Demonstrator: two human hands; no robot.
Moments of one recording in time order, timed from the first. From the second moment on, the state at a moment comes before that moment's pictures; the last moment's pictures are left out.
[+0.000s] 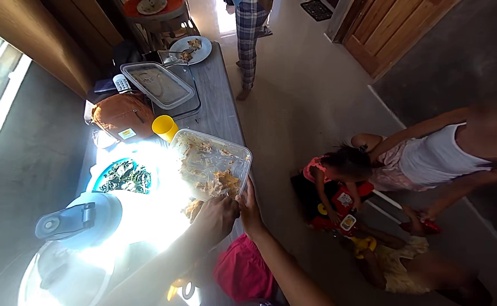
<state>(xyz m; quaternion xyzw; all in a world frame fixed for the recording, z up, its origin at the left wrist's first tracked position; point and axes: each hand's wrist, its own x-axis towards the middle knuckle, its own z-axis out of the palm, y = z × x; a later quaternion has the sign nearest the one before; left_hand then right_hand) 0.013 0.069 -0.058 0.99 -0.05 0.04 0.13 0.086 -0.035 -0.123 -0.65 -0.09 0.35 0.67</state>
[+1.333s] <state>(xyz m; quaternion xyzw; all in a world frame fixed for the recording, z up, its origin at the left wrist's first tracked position) -0.026 0.082 -0.034 0.98 0.09 0.09 0.17 0.097 -0.022 -0.099 -0.62 0.02 0.43 0.66</state>
